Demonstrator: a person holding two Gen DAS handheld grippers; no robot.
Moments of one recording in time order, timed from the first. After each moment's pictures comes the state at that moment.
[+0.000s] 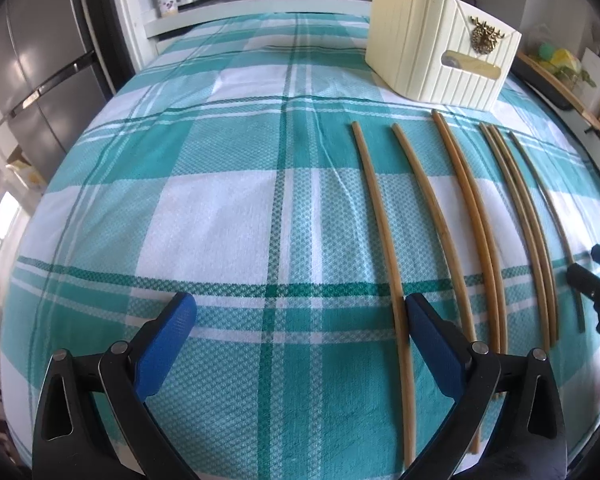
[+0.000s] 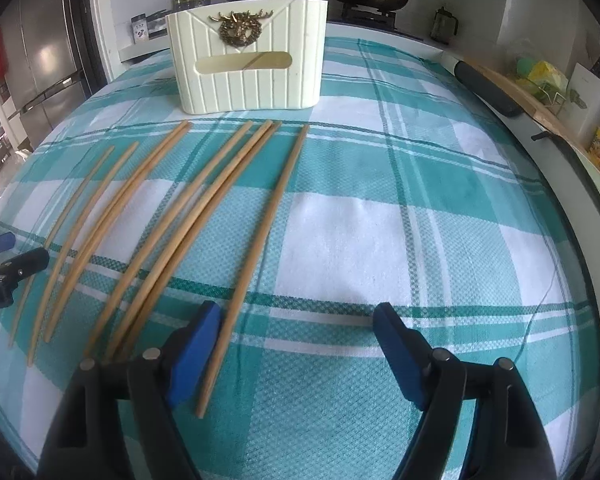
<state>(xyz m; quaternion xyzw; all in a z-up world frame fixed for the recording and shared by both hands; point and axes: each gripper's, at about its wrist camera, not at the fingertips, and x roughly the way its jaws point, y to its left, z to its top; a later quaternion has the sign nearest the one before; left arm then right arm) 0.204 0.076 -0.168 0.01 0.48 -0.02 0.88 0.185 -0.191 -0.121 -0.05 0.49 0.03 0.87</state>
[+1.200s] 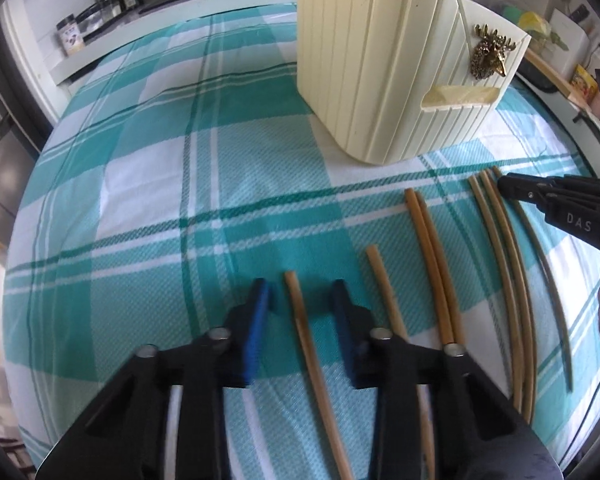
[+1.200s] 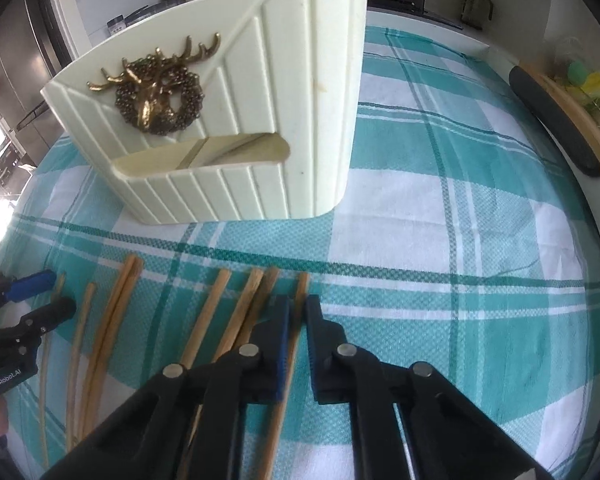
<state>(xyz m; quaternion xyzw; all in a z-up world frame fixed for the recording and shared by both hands) 0.325 0.025 -0.152 0.07 0.51 -0.12 0.85 0.353 -0.183 -0.123 -0.01 0.54 0.06 0.84</state>
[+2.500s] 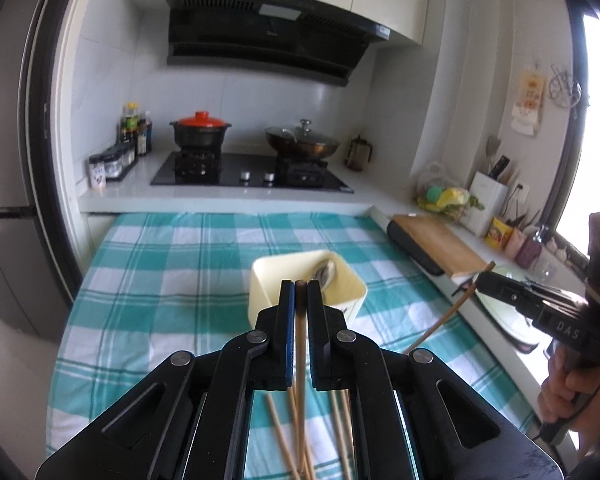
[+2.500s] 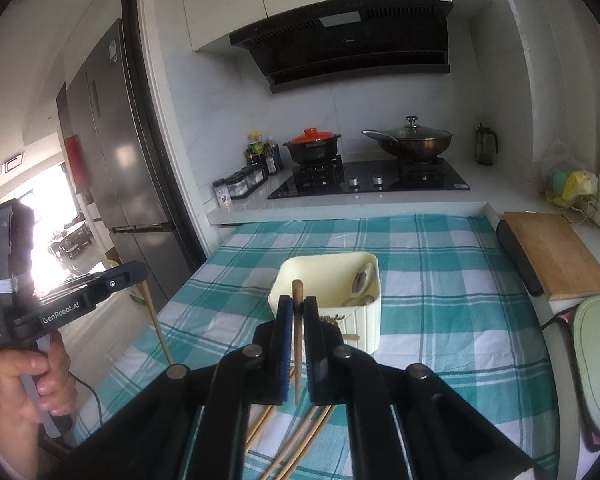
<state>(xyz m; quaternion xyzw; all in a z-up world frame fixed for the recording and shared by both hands) 0.246 0.048 0.080 -0.06 0.25 -0.18 0.95 0.223 -0.201 0.121 0.05 0.29 0.16 0.94</state>
